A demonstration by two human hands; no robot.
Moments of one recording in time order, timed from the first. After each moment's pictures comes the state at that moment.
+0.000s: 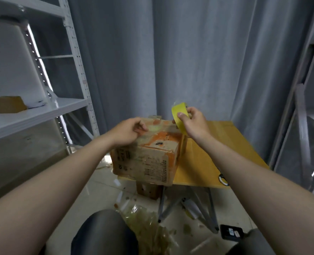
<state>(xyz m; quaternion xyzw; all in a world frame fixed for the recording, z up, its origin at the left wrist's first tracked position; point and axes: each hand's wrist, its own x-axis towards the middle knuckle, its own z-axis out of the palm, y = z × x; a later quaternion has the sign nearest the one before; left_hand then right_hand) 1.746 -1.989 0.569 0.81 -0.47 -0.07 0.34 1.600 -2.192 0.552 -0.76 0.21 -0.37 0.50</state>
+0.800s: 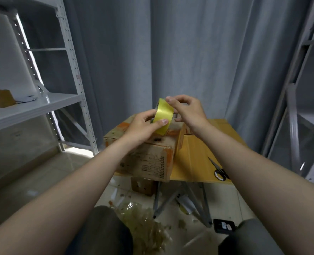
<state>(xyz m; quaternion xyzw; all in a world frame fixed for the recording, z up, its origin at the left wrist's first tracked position) 1.693 -2.015 0.560 0.65 -0.48 -0.08 0.58 1.598 -2.167 0.584 -0.74 0.15 -0.39 0.53</state>
